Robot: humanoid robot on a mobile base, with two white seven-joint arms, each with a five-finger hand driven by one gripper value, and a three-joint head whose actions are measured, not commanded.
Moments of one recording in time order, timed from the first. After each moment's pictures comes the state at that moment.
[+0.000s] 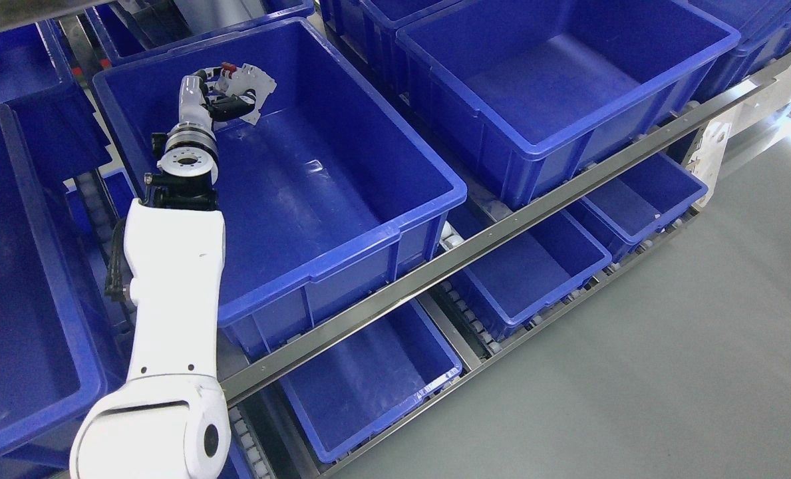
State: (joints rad) left arm -1.20 0.00 0.17 -0.78 -0.37 0.37 0.09; right arm 0.00 0.00 -0.04 -0.16 -0.04 0.01 0.00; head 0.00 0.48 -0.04
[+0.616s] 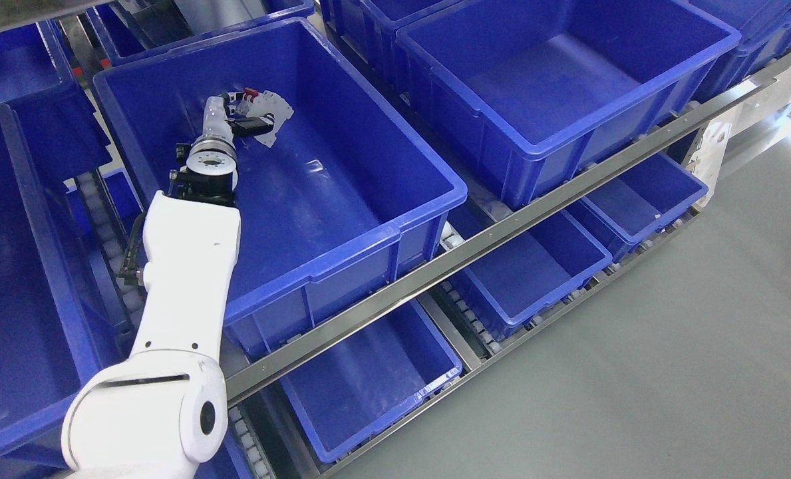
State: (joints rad) left arm -1.27 0.00 0.14 -0.56 -0.37 0.36 0.11; right arm 0.00 0.00 -0.04 -0.16 -0.04 0.01 0.00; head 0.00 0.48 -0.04
